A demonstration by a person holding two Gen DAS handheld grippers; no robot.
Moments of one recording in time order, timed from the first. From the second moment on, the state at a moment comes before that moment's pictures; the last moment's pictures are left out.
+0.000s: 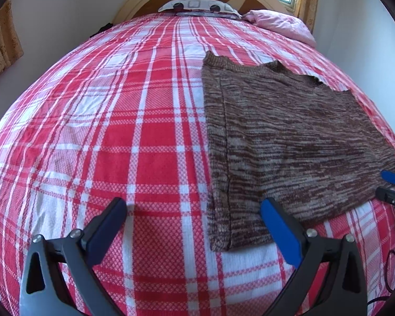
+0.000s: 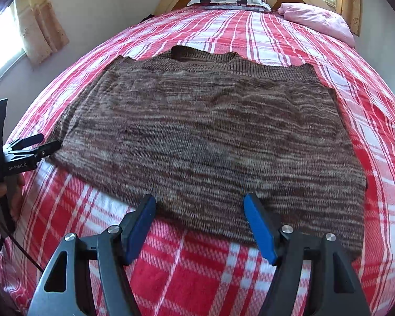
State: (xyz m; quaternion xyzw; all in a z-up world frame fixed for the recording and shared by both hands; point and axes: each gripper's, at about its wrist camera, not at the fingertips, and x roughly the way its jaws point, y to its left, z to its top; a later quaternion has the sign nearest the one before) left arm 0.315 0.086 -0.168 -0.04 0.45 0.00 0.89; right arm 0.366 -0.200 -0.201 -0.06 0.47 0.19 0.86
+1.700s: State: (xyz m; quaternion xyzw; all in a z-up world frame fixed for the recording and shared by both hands) left arm 0.389 0.175 -0.147 -0.17 0.41 -0.14 0.89; right arm 0.309 0.057 -0.211 -0.33 0.27 0.28 0.86
